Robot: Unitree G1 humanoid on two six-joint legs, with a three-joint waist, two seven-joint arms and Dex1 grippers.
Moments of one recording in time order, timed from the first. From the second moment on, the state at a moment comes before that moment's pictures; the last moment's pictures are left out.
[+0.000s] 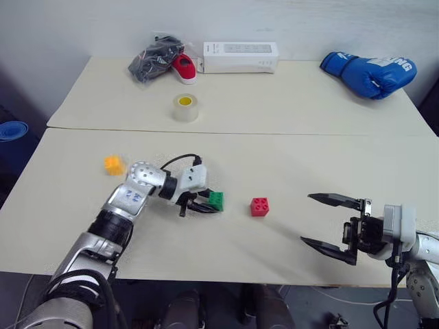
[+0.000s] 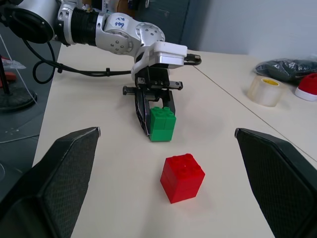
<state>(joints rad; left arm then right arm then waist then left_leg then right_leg) -0.74 0.51 -0.36 0.37 -0.07 0.15 -1.24 0.11 -0.67 -0.29 -0.29 0.66 -0.09 1.27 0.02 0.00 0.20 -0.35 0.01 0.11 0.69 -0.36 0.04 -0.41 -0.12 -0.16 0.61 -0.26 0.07</state>
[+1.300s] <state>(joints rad) 0.30 0.31 0.81 -0.18 -0.50 0.07 -0.56 -0.13 -0.48 -0.11 -0.21 0.64 -0.07 1.20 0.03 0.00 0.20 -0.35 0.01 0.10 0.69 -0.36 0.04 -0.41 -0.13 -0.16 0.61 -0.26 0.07</state>
